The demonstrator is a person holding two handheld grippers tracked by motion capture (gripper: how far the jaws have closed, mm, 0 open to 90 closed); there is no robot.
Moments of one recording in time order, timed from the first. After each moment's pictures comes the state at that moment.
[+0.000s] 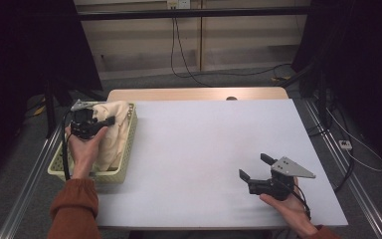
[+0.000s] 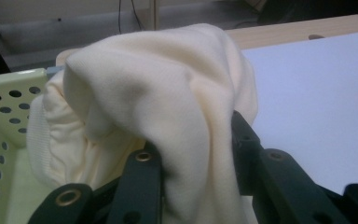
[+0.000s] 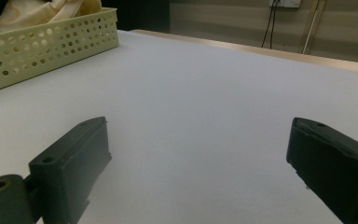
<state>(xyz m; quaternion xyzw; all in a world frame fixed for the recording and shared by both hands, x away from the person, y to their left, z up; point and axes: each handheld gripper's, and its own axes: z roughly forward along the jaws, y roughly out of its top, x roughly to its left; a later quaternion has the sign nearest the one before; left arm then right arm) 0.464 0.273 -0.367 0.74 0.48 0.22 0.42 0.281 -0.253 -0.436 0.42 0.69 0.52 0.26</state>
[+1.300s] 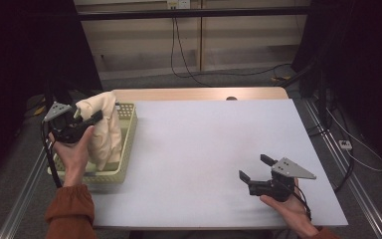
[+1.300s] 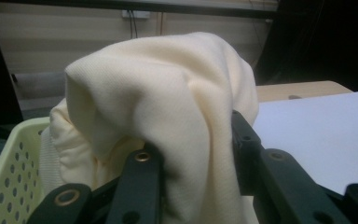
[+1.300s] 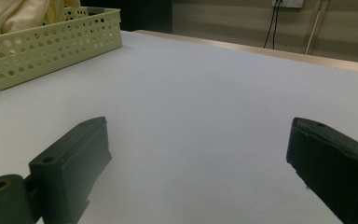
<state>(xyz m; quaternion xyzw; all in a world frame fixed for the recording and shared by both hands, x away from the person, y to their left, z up) 0.430 0.296 -0.342 0.67 0.47 0.27 0.51 0.278 -0.253 -0.435 0.42 0.69 0.52 0.26</state>
